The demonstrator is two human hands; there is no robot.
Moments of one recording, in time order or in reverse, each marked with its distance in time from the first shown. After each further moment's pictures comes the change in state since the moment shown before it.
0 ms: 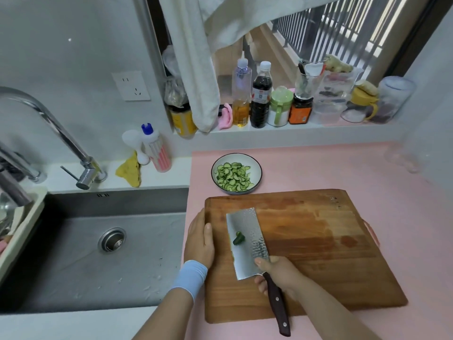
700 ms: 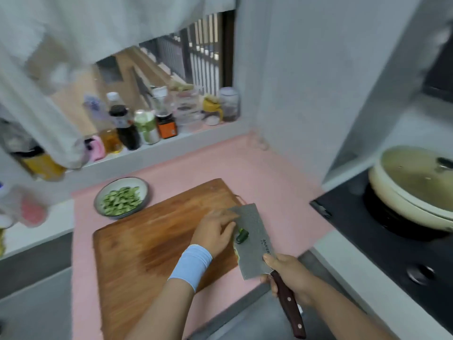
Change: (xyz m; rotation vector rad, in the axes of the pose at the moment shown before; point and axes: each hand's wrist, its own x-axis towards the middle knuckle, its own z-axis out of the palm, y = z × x) left_hand -0.096 0.217 0.165 0.108 -0.581 0.724; right_hand -0.198 0.115 -0.181 0.282 0.299 -0.182
